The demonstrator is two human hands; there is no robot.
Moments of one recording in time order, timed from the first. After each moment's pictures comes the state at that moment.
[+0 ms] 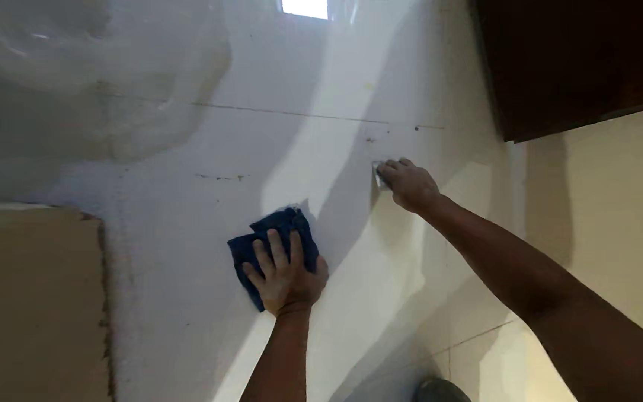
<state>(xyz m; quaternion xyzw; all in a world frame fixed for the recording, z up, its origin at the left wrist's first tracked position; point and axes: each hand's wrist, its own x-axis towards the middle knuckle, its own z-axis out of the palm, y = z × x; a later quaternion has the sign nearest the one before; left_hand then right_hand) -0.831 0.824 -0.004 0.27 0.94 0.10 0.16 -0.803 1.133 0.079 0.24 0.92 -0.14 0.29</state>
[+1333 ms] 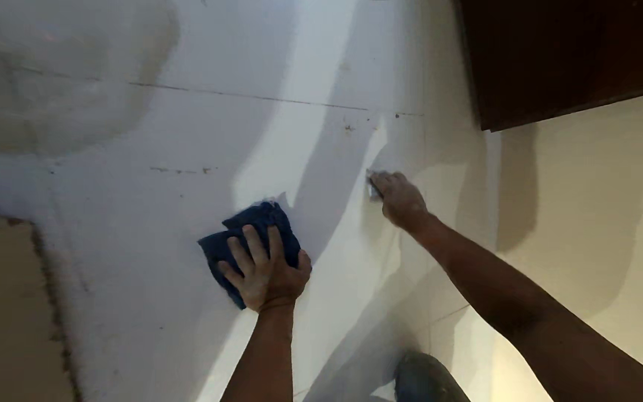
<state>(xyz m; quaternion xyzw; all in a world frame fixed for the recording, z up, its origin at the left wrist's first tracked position) -0.833 0.821 -0.008 0.27 0.94 0.11 0.19 -0.761 1.101 0.083 0.33 0.88 -0.15 0.30</state>
